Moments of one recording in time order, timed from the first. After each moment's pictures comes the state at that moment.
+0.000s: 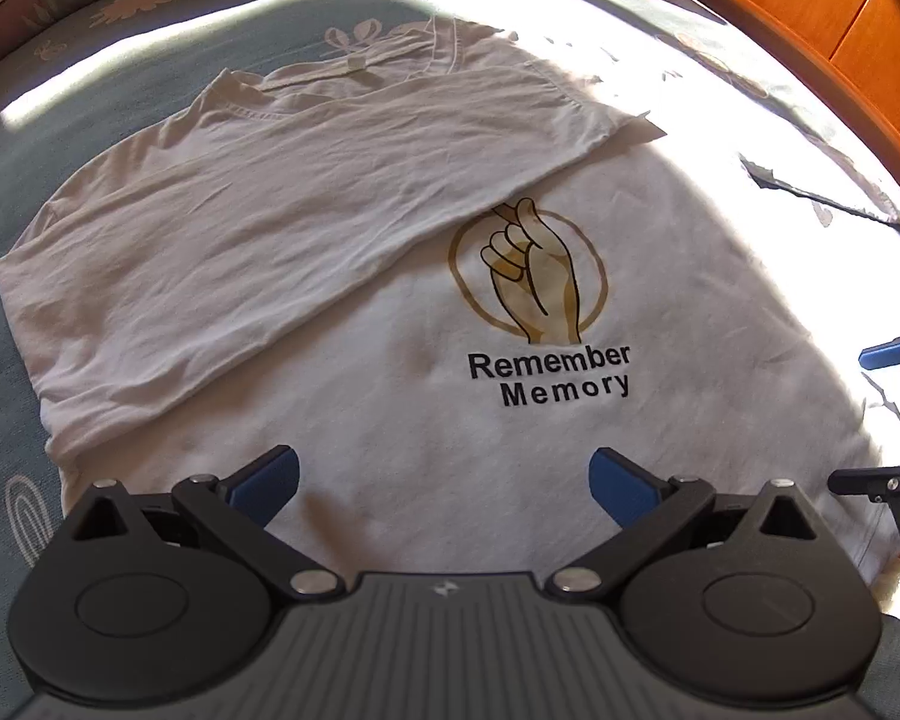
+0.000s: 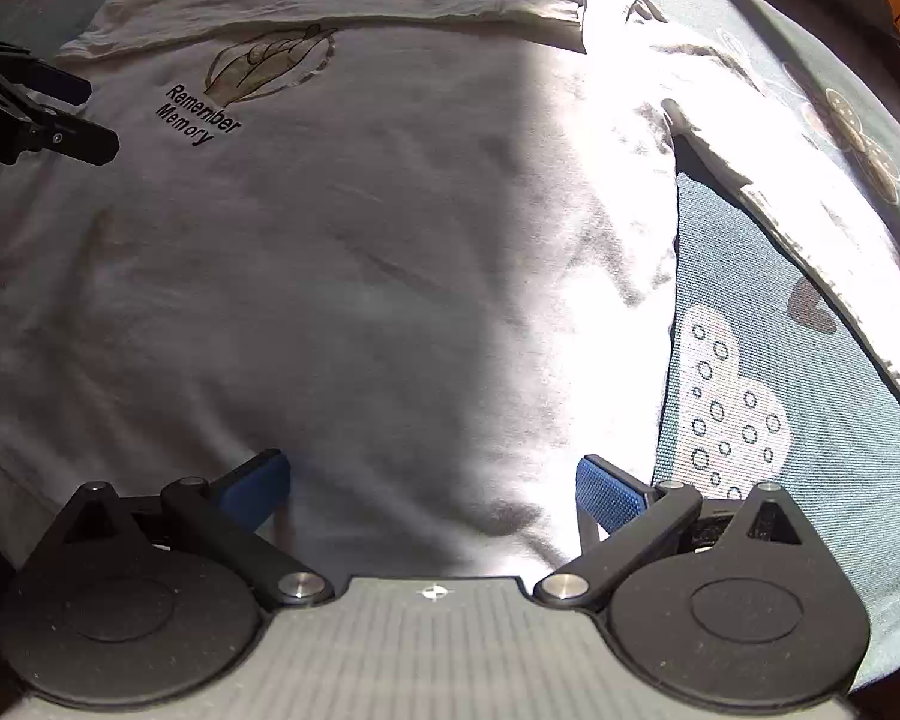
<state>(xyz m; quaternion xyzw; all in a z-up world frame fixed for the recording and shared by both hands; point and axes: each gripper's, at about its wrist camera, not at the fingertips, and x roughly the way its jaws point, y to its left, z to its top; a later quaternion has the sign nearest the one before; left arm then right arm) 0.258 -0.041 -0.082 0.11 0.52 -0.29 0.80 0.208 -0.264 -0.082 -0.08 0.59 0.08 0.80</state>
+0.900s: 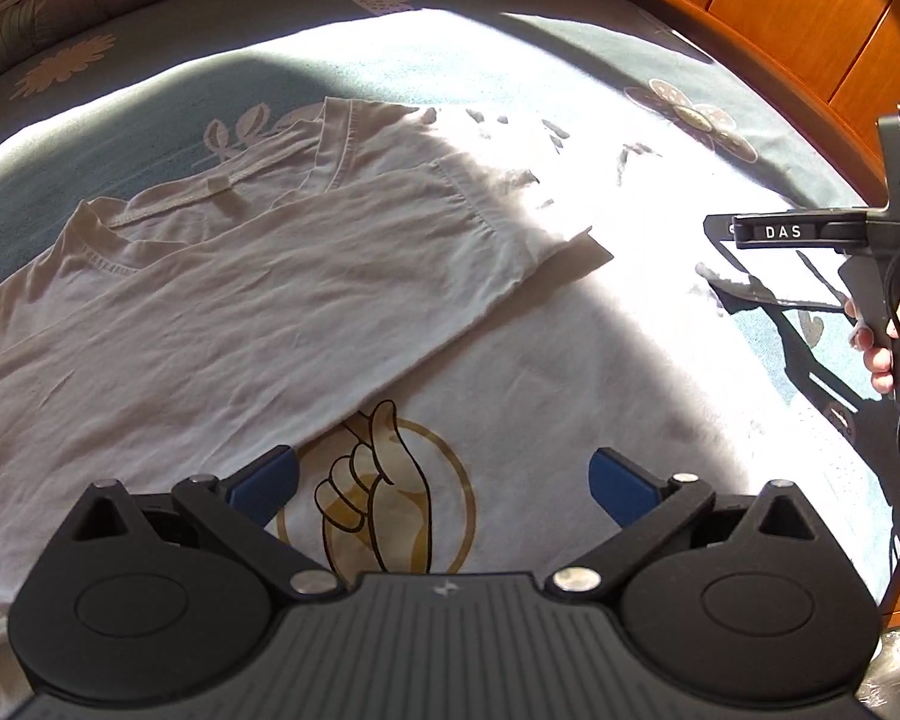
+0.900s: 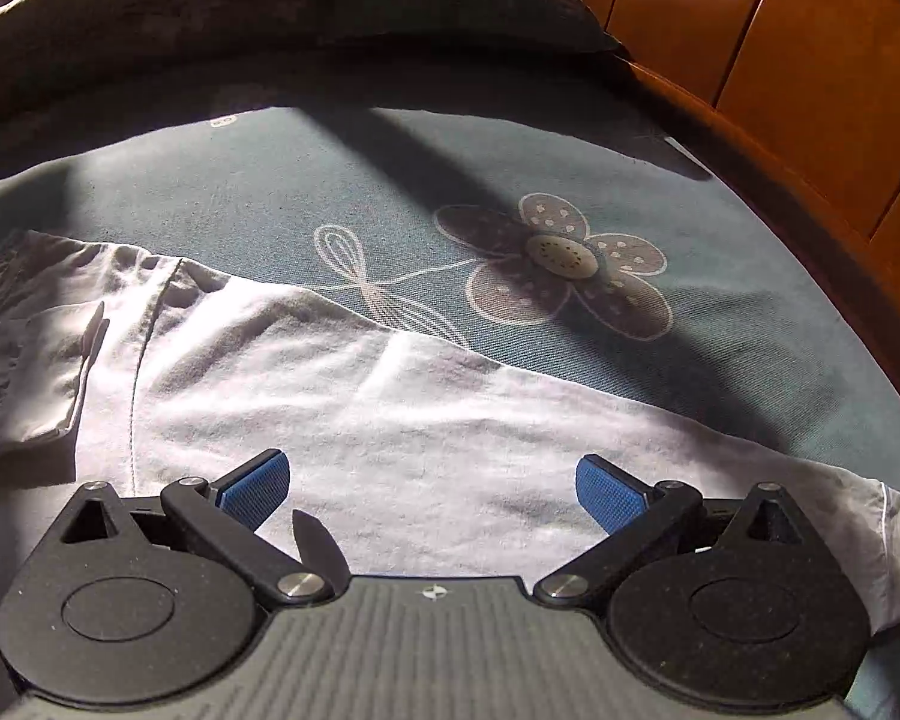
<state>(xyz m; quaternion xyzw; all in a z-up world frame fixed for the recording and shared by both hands) 0.311 -0.148 -0.075 0.10 0.51 -0.30 0.80 0.361 -0.428 -0.086 0.03 0.44 -0.17 0.88</state>
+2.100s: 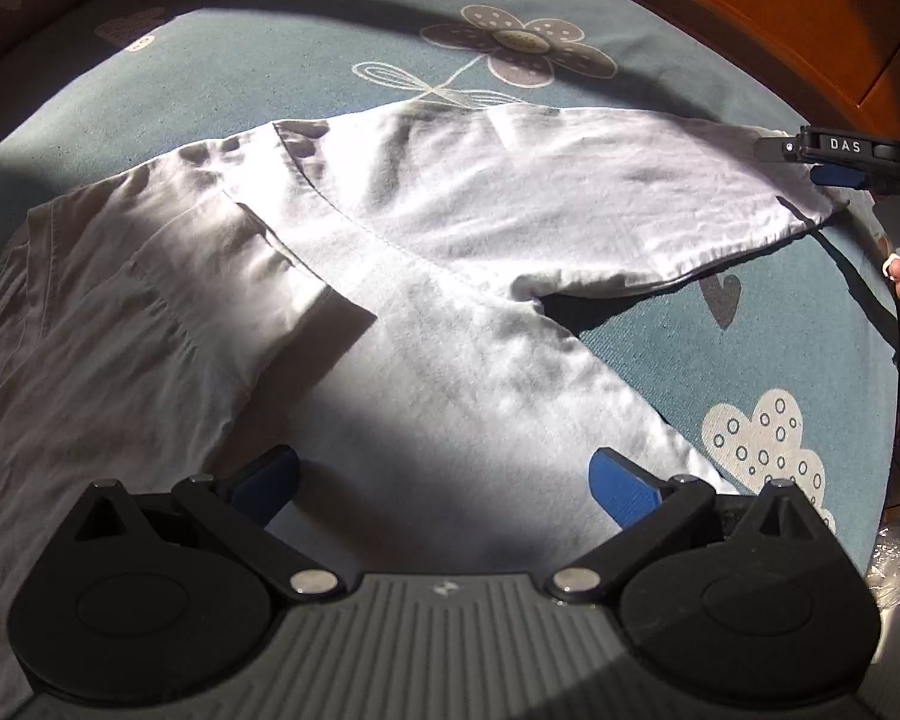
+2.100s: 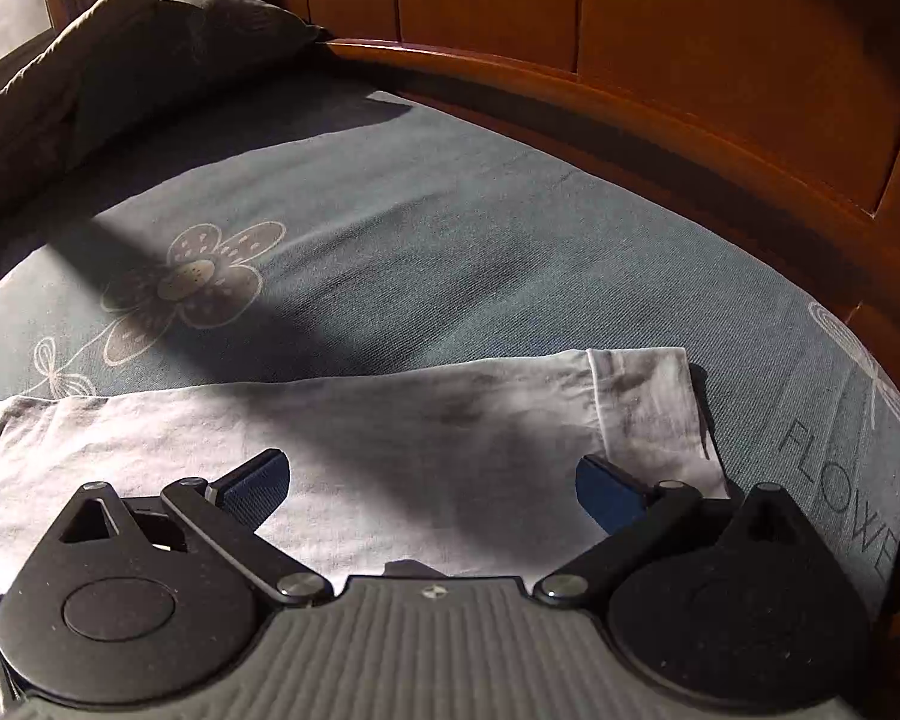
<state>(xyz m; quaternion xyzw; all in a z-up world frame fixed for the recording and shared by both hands) 0.312 -0.268 -0.091 0.19 0.51 -0.41 0.73 0.247 -0.610 -0.084 0.18 0.39 -0.28 0.86</state>
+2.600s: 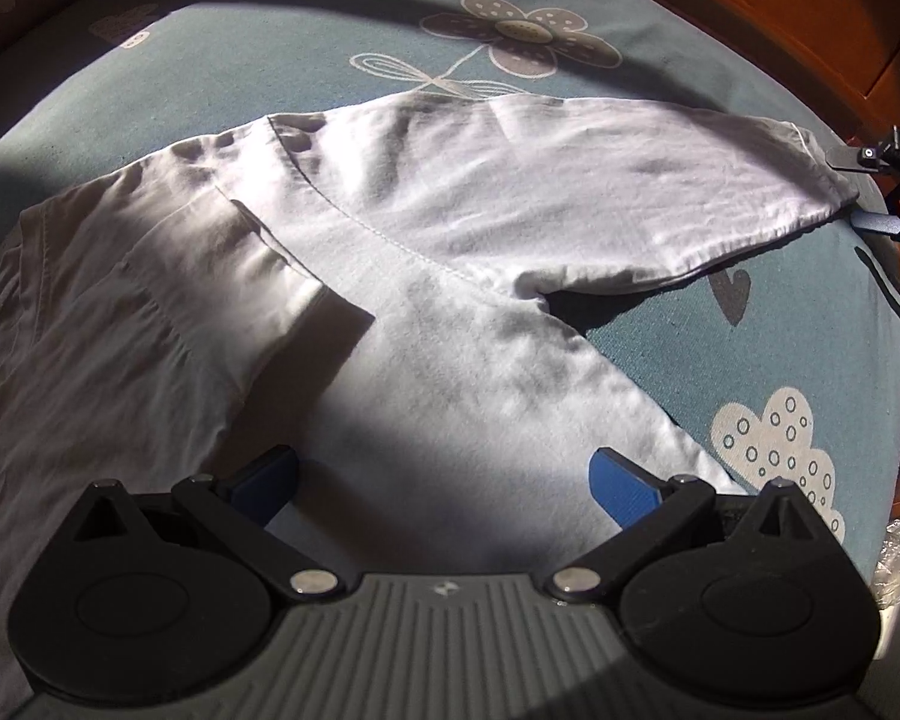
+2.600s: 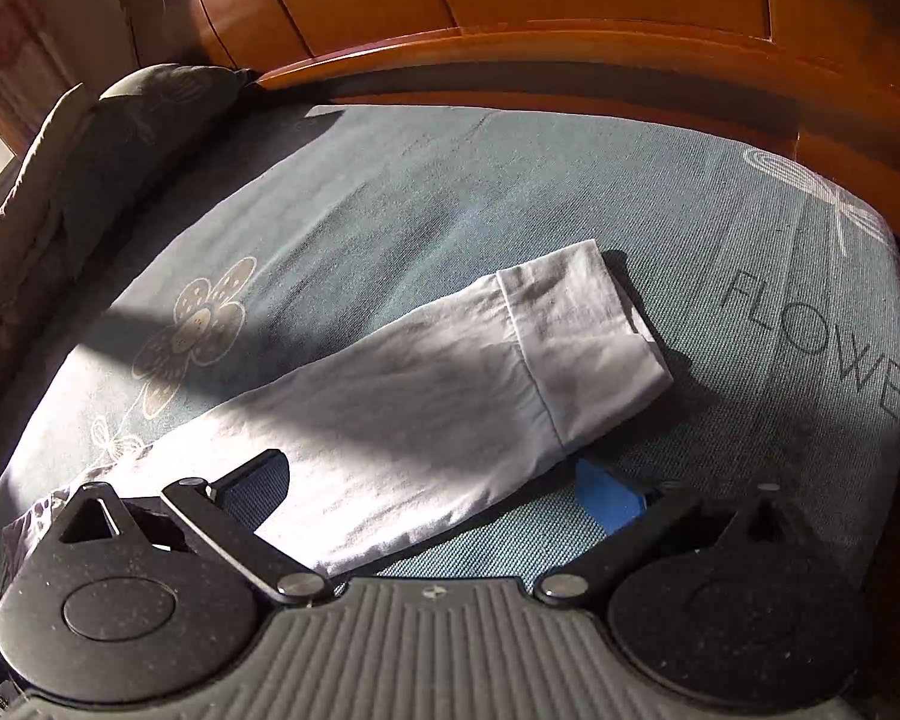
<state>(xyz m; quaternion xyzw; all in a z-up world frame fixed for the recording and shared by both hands) 0.312 -0.272 -0.094 0.20 0.51 -0.41 0.73 0.168 -0.639 -0.084 0.38 0.33 -0.27 0.82</state>
